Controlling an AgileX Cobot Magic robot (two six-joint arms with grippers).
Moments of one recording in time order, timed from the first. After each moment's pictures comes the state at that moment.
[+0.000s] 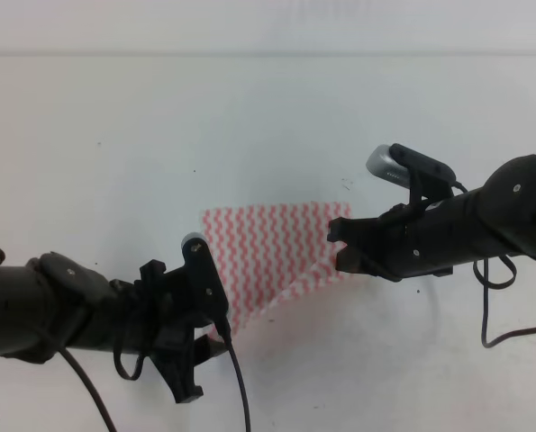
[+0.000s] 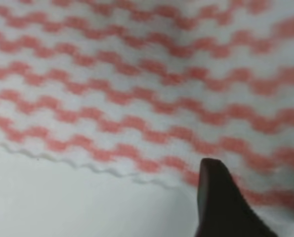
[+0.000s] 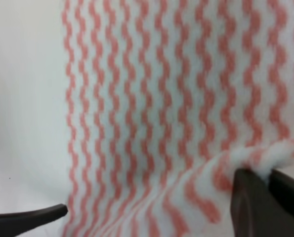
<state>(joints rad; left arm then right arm) -0.45 1.68 -0.69 -1.17 0.28 1.93 0.45 1.72 -1.03 0.83 0.44 -0.20</state>
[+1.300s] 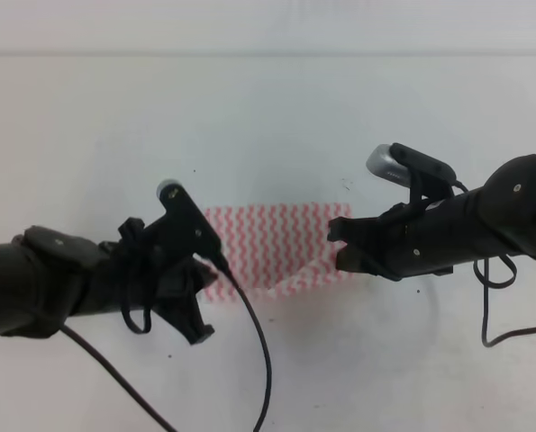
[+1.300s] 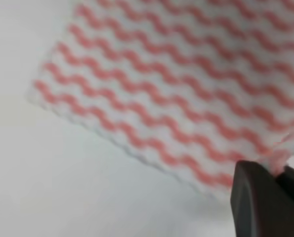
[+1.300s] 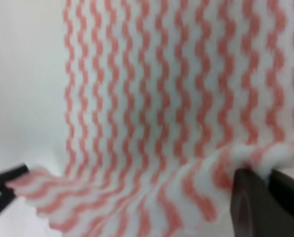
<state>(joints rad) -0.45 1.64 -0.75 -1.33 0.17 1.89 0.45 1.73 -1.03 0.83 0.44 -0.20</state>
